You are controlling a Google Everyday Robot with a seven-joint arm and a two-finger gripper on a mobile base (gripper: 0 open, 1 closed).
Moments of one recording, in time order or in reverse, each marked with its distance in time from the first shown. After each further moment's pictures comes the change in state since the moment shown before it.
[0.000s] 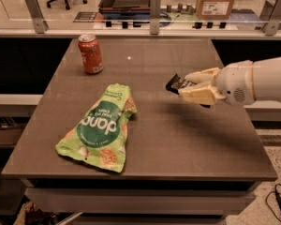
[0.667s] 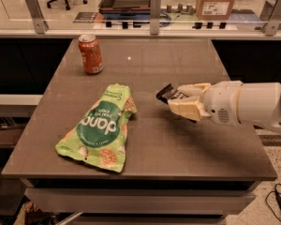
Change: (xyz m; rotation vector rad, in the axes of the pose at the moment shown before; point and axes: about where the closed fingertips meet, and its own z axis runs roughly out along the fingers) arm 0.007 0.035 0.018 0.102 -0.051 0.076
